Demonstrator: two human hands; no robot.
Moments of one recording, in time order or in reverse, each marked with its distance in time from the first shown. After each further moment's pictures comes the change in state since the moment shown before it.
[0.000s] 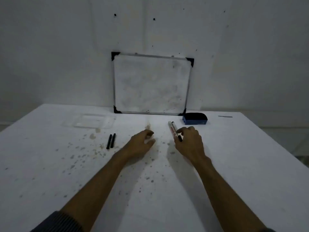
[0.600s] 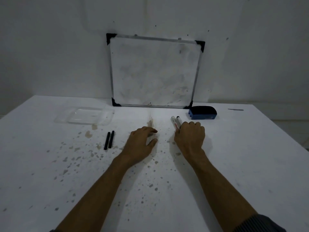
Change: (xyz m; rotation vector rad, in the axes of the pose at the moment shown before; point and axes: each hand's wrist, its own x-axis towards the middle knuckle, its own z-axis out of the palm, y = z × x) left_hand 0.022 -0.030 0.015 0.187 0.175 0.190; right_hand 0.037 -0.018 0.037 -0.361 0.067 0.069
